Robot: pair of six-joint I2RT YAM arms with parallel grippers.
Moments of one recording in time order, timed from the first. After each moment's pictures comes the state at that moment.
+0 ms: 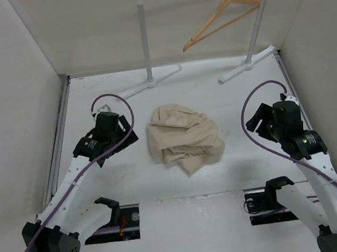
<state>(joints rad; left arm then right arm) -0.38 0.99 0.91 -0.80 -0.17 -0.71 0.17 0.72 0.84 -0.80 0.13 0.65</state>
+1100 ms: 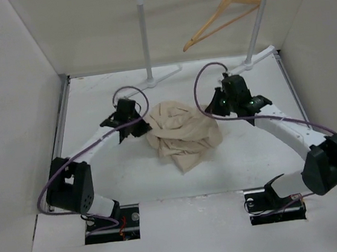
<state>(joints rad) -0.40 1.47 0.87 -0.30 0.06 -0.90 0.43 1.38 1.02 -0.35 -0.07 0.70</state>
